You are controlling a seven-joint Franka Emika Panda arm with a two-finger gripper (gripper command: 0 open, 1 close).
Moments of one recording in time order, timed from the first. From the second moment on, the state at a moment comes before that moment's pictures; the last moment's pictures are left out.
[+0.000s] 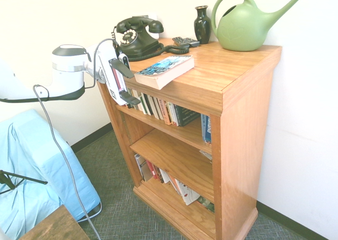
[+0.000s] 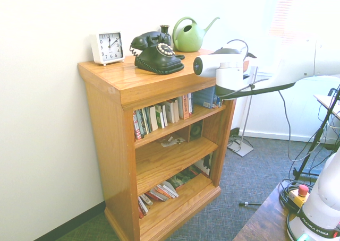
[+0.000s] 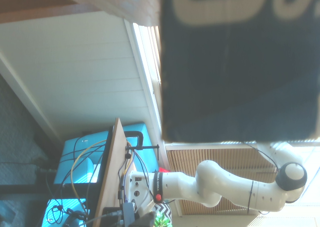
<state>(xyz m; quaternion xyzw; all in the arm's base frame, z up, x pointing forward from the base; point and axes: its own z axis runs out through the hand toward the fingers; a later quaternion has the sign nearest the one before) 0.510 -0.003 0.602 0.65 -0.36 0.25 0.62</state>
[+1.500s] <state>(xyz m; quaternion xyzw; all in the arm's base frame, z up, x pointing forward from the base) 0.571 -0.018 0.606 0.66 -0.36 0.24 0.62</state>
